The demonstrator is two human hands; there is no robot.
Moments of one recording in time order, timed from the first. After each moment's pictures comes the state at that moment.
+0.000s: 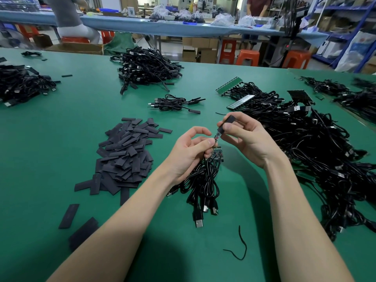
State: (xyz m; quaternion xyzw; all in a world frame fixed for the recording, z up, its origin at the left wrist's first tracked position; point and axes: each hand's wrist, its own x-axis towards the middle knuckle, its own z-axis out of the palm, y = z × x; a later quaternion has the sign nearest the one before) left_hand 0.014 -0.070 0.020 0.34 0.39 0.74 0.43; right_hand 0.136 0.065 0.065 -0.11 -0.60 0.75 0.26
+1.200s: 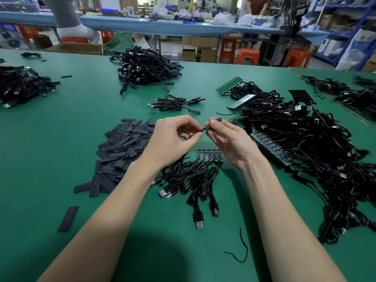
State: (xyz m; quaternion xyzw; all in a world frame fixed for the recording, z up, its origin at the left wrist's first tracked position) left_hand -0.017 -0.093 0.058 0.53 0.67 0.52 0.01; right_hand 0.104 0.044 0.053 -0.16 -0.45 0.84 0.27
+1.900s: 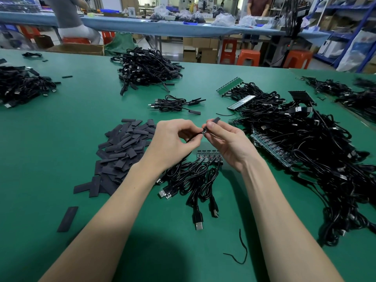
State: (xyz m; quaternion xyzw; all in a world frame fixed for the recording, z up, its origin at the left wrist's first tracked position) left_hand -0.012 -0.092 0.054 0.54 0.67 0.51 -0.05; right_hand 0.101 0.042 0.053 -0.17 -0.45 0.84 0.26
